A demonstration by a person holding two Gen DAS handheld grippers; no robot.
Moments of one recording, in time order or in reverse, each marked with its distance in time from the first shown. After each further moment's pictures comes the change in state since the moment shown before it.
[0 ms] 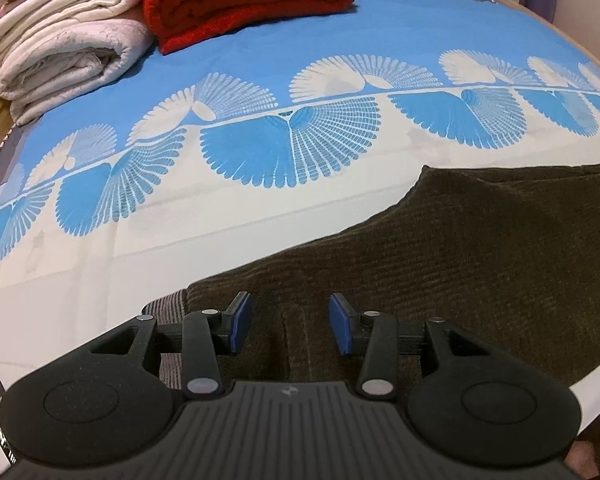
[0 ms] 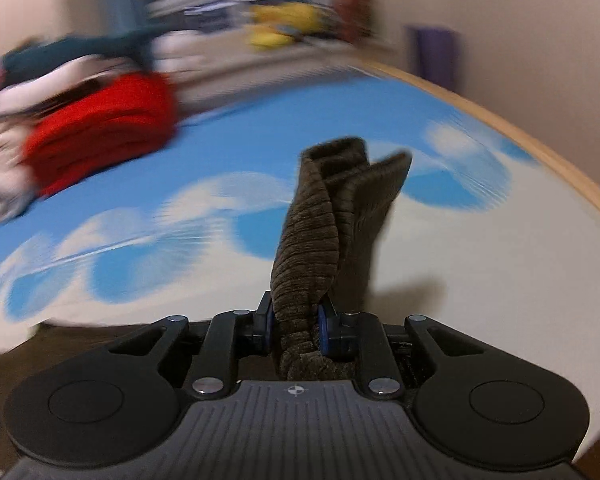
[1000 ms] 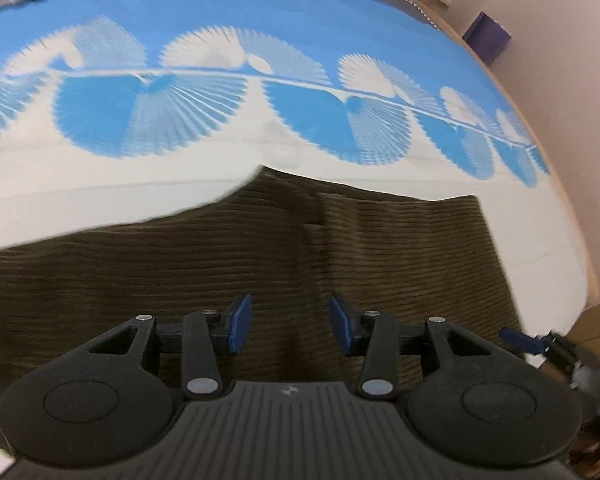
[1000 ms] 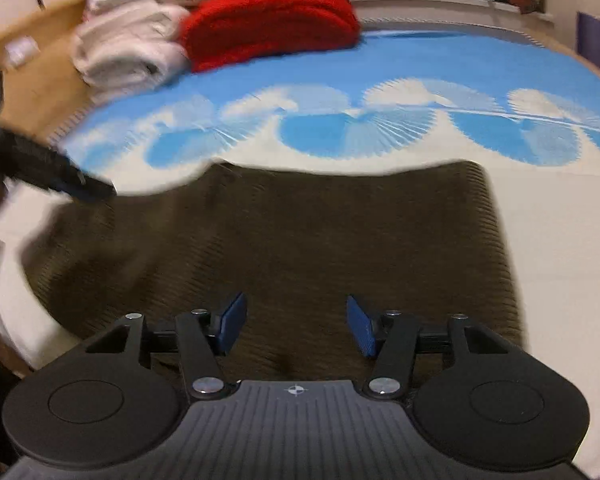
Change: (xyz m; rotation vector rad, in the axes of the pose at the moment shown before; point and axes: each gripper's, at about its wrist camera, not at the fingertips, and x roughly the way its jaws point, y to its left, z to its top) left arm 0.022 -0.077 0.037 -0.224 0.110 -0.439; right arm 0.019 0.106 -0.122 -0.185 0.206 0.184
